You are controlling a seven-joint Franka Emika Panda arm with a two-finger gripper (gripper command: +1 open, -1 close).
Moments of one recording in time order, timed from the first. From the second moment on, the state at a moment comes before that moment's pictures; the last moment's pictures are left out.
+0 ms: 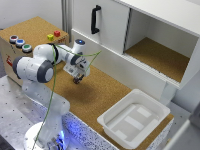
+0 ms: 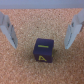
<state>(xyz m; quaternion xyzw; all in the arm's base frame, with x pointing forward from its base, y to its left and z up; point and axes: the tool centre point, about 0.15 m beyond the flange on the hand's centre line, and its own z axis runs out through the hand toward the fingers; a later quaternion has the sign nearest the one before) 0.346 0.130 0.246 -1.00 -0.05 -0.01 0.05</state>
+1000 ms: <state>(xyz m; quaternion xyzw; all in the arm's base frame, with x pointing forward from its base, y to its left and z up) 0.299 0.155 0.404 -1.00 -0.02 -0.05 -0.02</state>
